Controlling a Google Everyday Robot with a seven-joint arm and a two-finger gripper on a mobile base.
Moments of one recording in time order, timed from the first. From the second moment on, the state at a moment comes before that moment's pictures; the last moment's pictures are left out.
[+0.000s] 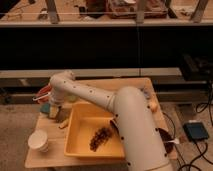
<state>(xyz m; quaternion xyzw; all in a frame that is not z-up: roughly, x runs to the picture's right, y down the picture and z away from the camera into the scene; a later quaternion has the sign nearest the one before) -0.322 0.123 0.876 -0.36 -0.26 -0.02 0.89</state>
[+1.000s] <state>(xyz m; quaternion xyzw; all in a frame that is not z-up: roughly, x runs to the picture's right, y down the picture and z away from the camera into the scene) -0.311 0.120 0.864 -0.37 -0.25 -0.02 0.89</state>
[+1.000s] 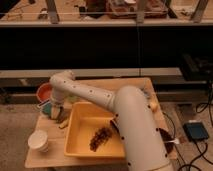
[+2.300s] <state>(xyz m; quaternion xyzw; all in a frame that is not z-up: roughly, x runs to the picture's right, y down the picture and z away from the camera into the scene) -0.315 0.146 0.859 -0.39 -0.24 -0.02 0.89</state>
